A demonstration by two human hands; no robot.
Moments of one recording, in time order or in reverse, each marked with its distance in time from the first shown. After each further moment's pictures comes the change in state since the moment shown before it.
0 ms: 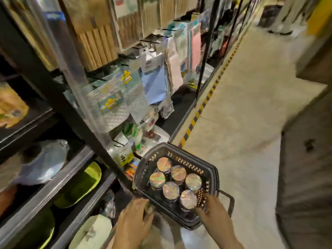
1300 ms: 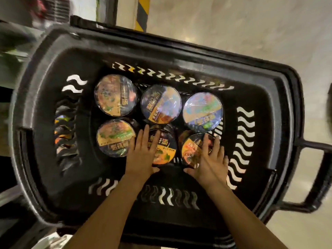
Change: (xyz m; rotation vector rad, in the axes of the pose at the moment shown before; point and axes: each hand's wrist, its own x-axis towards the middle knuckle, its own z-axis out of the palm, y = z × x) left_hand 0.330 -0.125 0.444 0.487 -0.724 0.360; right_hand 0.317 0.201 0.346 -0.192 -0.426 0.654
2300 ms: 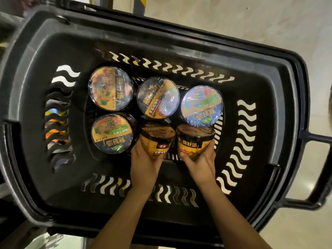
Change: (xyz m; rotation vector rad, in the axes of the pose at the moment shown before) left_hand -0.019 0.036 0.012 -0.936 0.232 -0.507; right_hand 0.004 -0.002 0.032 0.851 0.089 0.073
